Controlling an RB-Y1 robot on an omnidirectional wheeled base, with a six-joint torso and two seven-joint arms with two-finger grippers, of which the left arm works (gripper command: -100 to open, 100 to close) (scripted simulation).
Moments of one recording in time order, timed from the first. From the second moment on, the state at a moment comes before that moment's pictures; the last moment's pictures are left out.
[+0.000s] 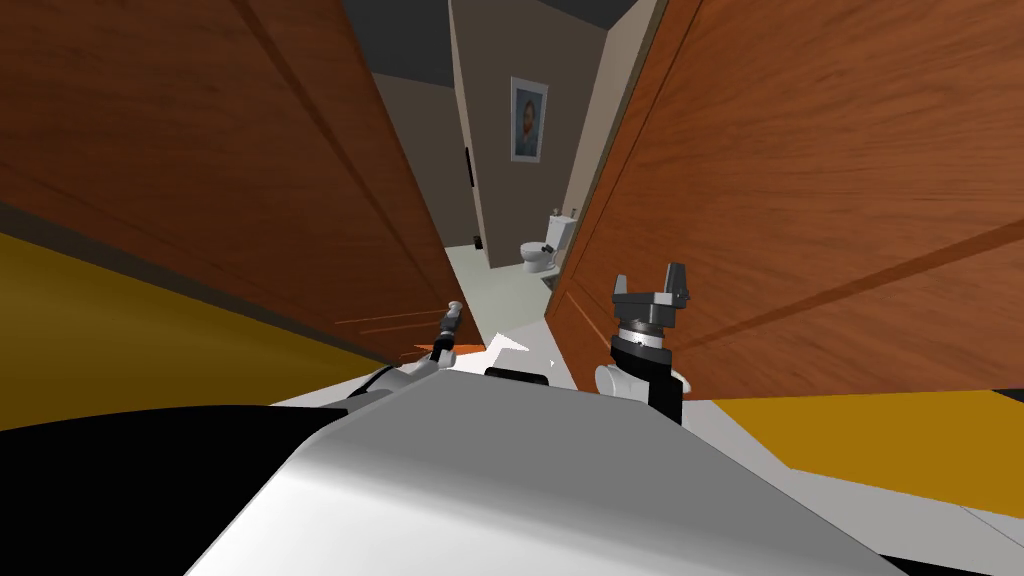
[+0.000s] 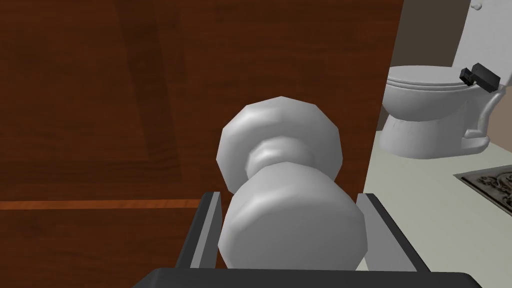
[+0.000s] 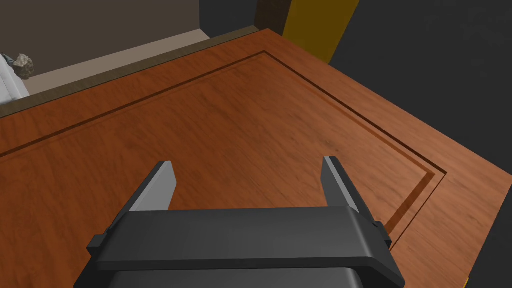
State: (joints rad) arm -0.19 0.33 -0.16 -0.42 0.51 -0.93 1.64
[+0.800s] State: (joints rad) arm -0.16 0.36 -0.24 -0.46 0.46 -0.94 1.70
